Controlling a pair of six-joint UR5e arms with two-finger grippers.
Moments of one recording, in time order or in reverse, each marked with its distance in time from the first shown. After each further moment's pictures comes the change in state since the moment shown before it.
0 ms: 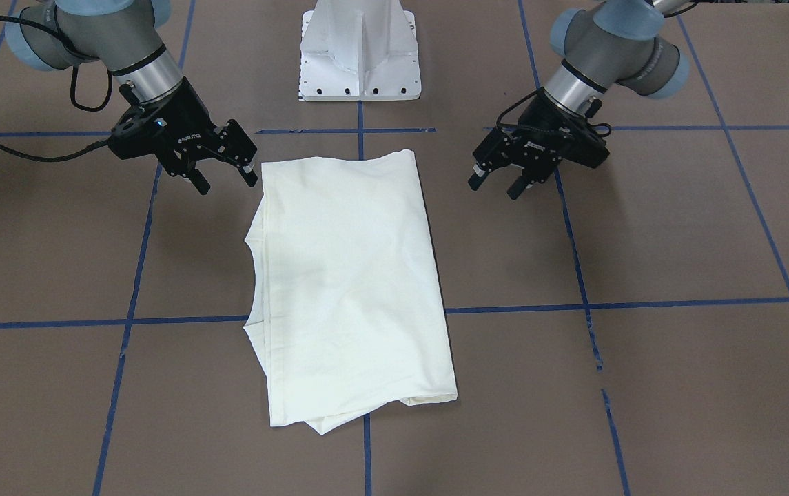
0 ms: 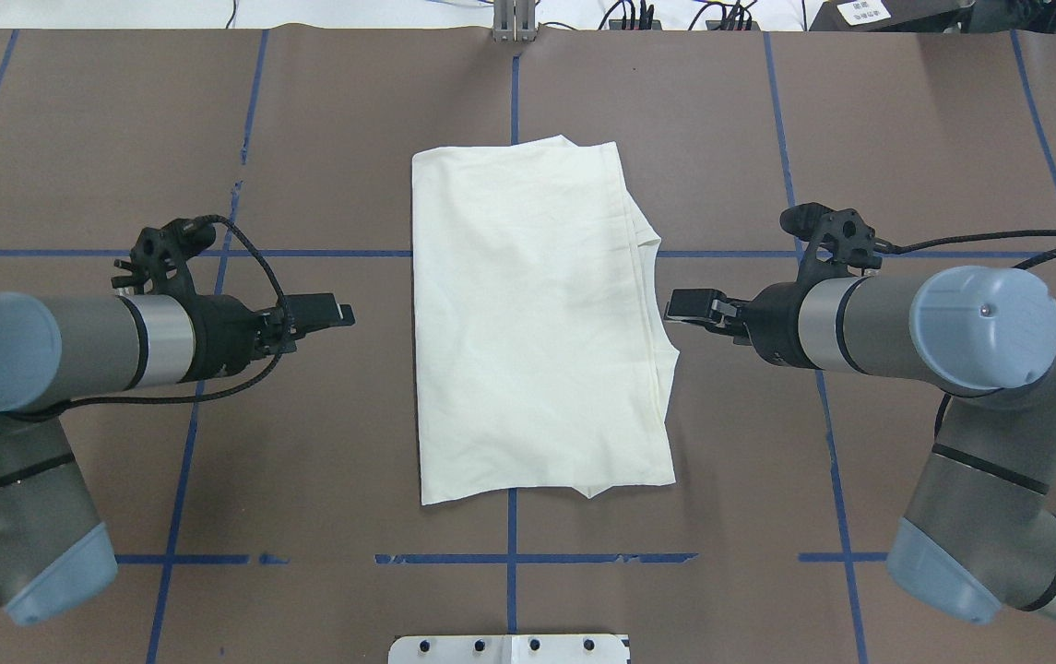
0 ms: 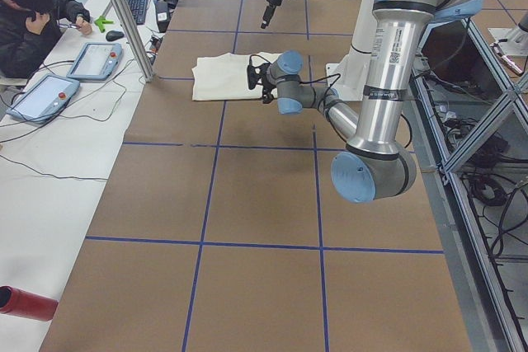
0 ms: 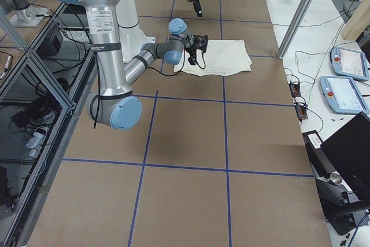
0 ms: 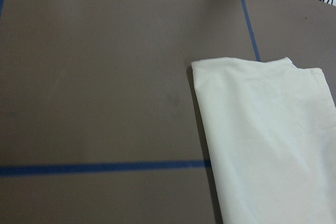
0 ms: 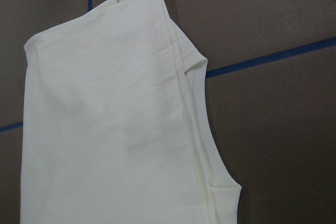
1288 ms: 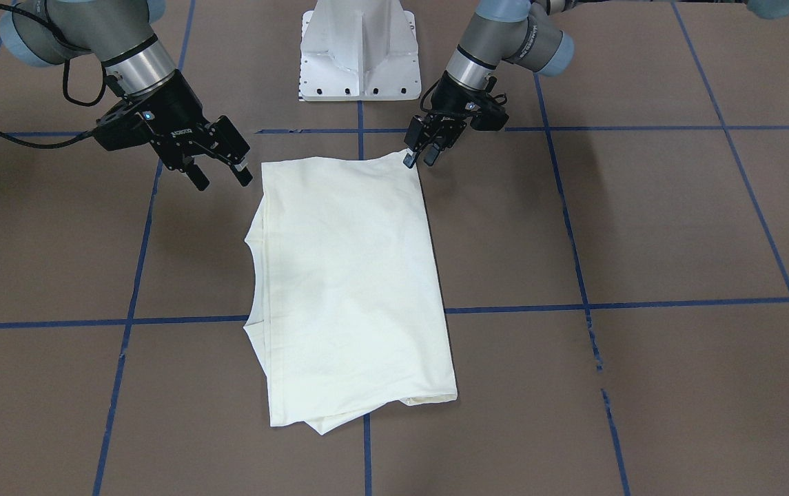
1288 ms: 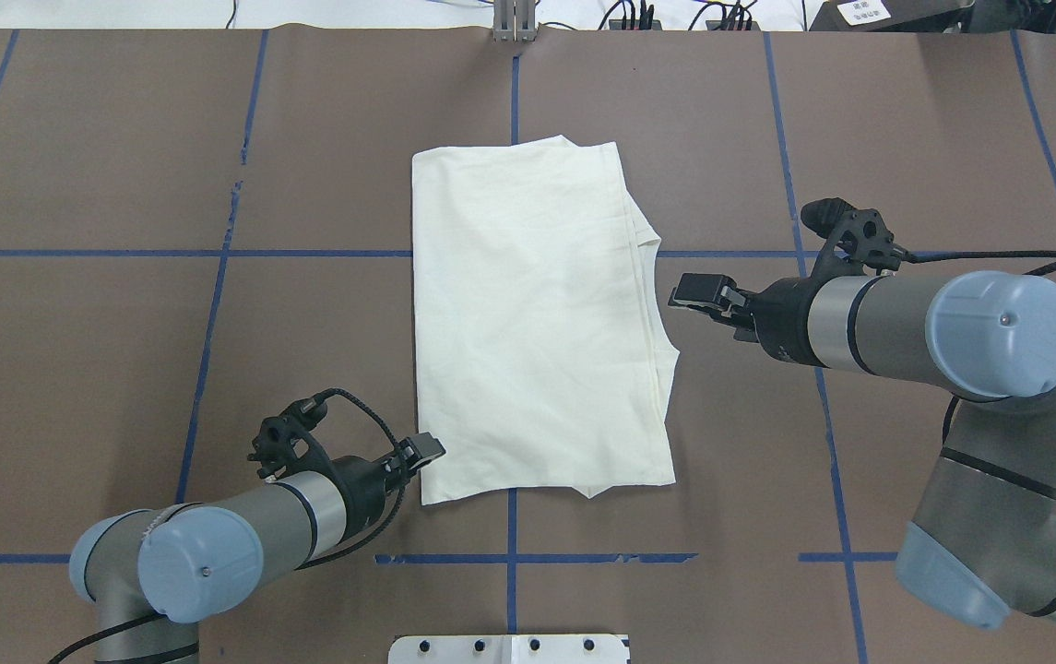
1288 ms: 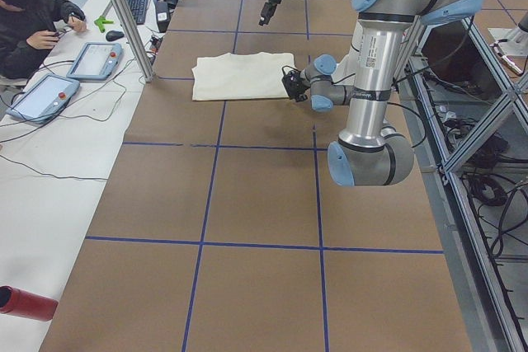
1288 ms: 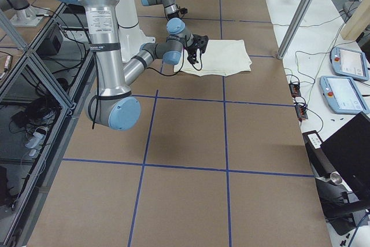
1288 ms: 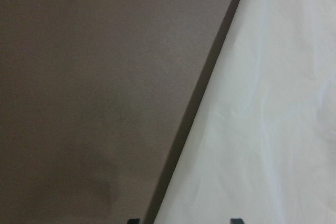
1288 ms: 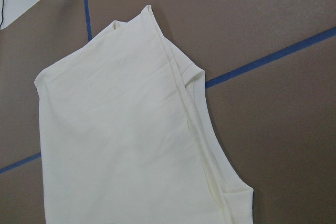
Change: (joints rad) left arm 0.323 -0.120 0.102 0.118 0.327 -0.319; right arm -0.001 -0.007 0.008 0.015 -0.029 0.068
